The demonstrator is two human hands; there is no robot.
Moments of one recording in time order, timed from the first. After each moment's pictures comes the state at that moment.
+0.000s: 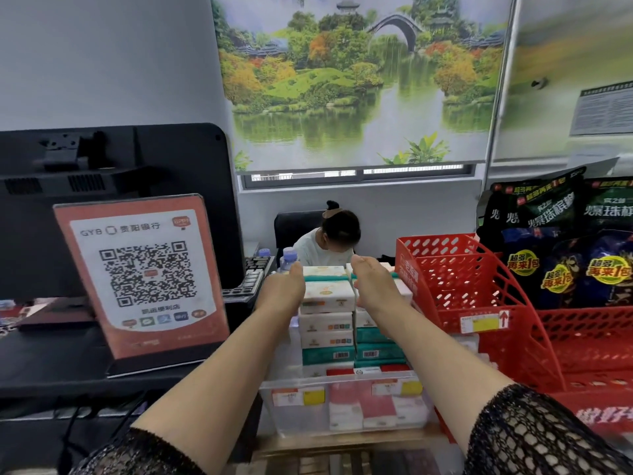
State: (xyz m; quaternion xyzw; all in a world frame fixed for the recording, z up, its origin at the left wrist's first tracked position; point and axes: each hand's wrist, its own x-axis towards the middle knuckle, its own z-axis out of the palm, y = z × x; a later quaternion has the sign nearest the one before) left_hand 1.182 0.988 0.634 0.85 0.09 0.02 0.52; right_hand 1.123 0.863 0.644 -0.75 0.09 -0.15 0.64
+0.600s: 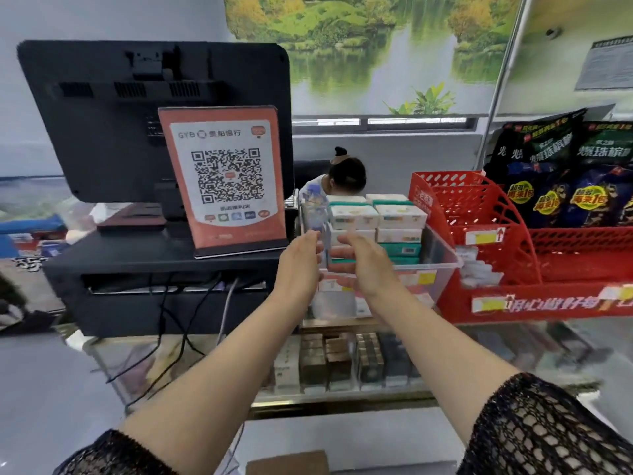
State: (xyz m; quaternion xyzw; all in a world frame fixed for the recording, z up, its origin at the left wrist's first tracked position) left_hand 1.029 1.070 0.598 0.69 -0.04 0.00 0.73; right_hand 1.010 0.972 0.595 -0.70 0.07 -0.12 0.70
